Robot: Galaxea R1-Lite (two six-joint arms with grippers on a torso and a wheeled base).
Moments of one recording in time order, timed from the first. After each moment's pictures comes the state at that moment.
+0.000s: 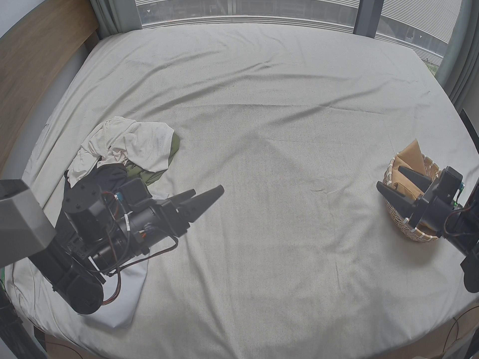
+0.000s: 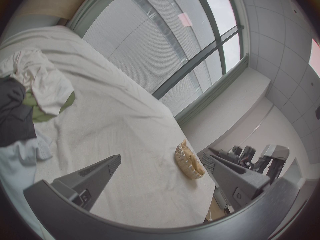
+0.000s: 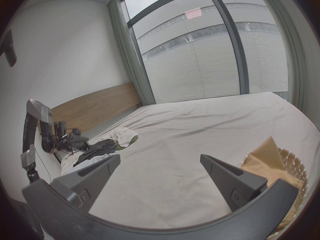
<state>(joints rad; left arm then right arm) -0.44 1.91 -0.46 -1.55 -0.36 -0.56 0.14 1.59 -0.25 -1.41 0.45 0.06</state>
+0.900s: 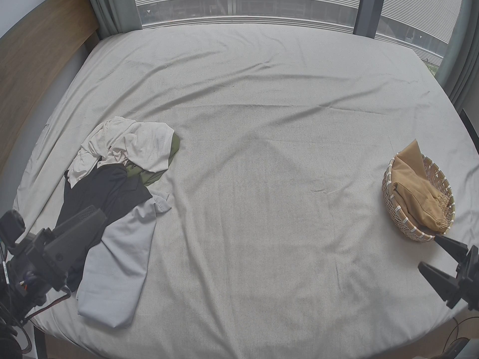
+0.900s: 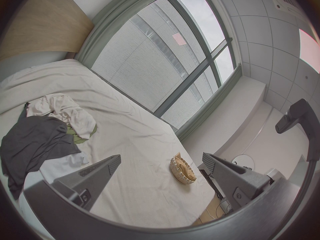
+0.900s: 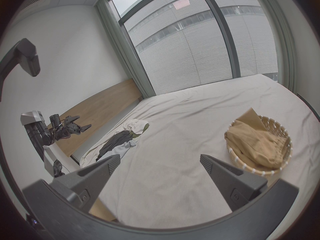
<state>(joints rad) -0.32 1.11 -0.04 -1.24 -0.34 -0.55 0.18 0.75 -0.03 -0.66 0.37 0.15</state>
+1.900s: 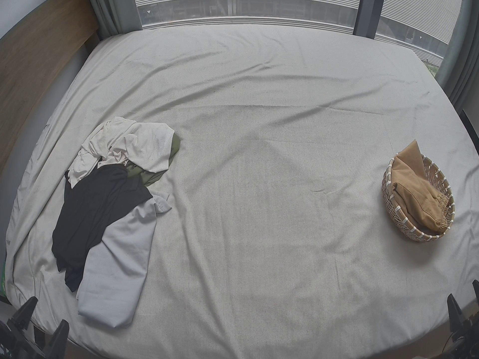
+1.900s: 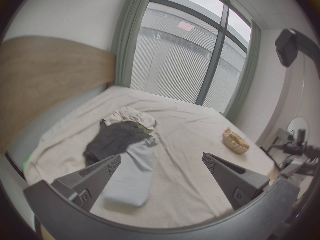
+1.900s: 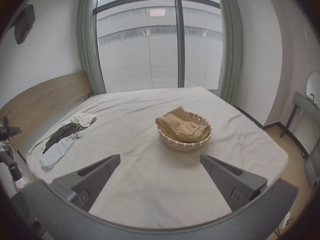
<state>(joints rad) -0.03 0.09 -0.02 -0.07 -0.13 -0.13 0.02 0.05 -0.03 0.01 -0.06 0.04</state>
